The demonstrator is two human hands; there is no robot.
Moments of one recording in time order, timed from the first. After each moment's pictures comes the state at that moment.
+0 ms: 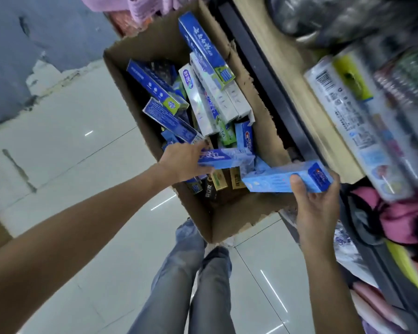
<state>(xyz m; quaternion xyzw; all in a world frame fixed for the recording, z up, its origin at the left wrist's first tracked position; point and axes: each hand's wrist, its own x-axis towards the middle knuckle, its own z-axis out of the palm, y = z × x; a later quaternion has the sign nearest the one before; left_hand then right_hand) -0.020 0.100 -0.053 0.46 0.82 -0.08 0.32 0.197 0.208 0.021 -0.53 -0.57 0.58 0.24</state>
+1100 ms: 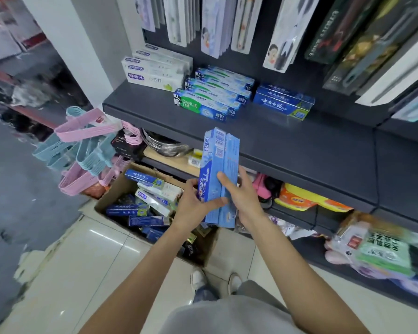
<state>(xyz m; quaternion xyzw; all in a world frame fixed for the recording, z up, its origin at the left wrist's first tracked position) 0.102 0.095 0.297 0.30 0.64 0.44 0.55 0.214 0.153 0.303 -0.54 -0.40 0.65 0.34</state>
